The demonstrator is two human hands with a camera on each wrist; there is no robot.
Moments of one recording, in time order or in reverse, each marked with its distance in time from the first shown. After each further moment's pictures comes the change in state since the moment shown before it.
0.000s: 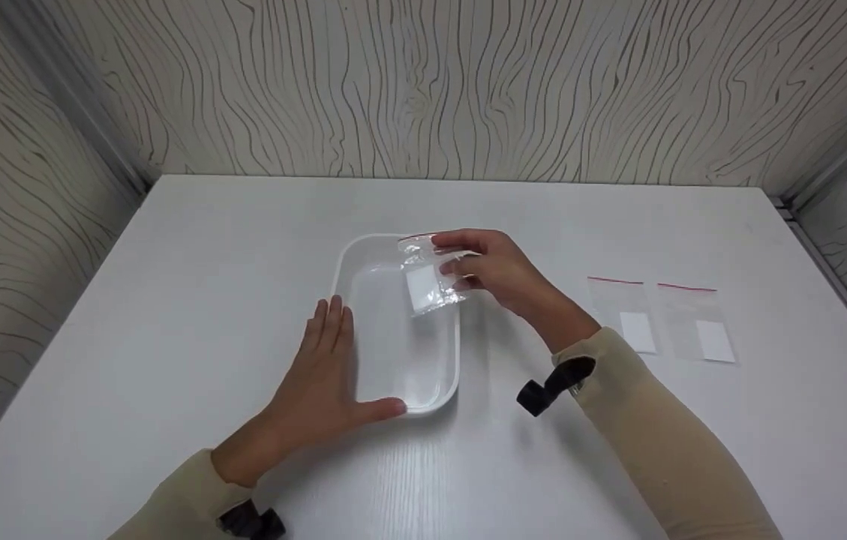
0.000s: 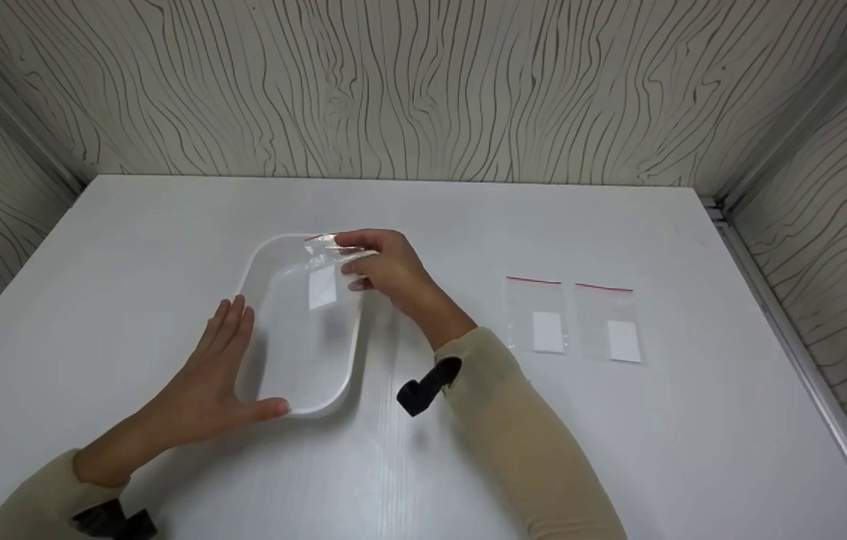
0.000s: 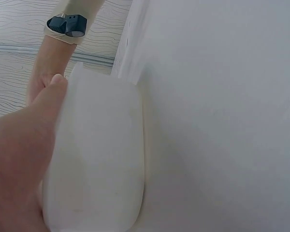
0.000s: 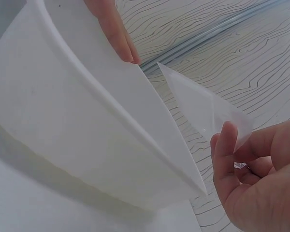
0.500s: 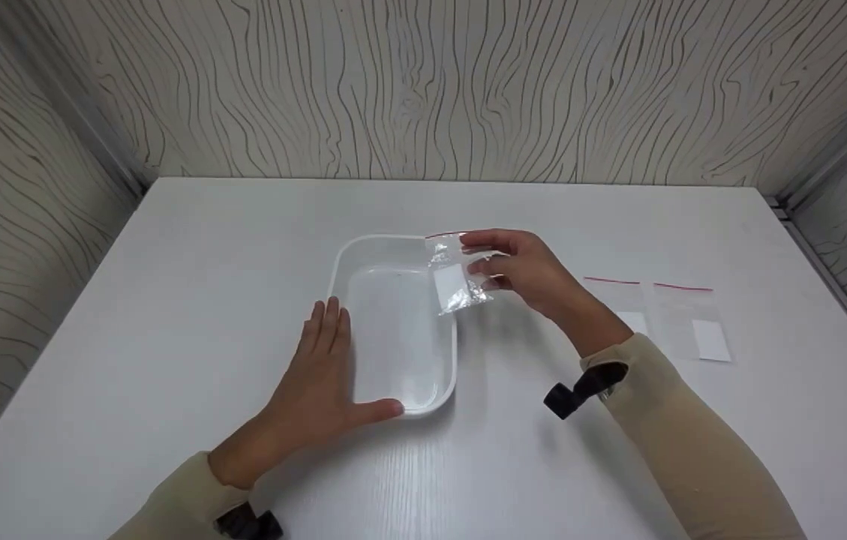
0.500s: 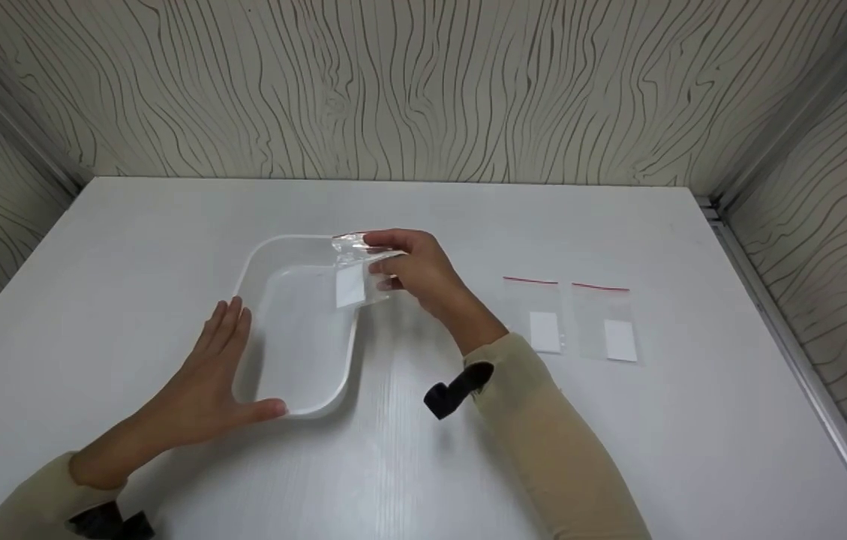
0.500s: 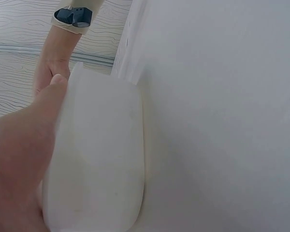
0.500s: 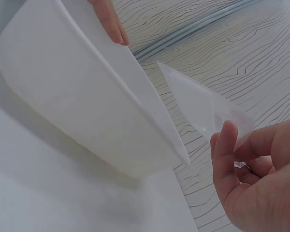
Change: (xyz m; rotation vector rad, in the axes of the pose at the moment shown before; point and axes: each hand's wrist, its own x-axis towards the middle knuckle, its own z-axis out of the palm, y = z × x) left_hand 0.001 0.000 0.003 -0.003 0.027 0.018; right_hand -0.011 0.010 -0.035 0.034 0.001 -0.028
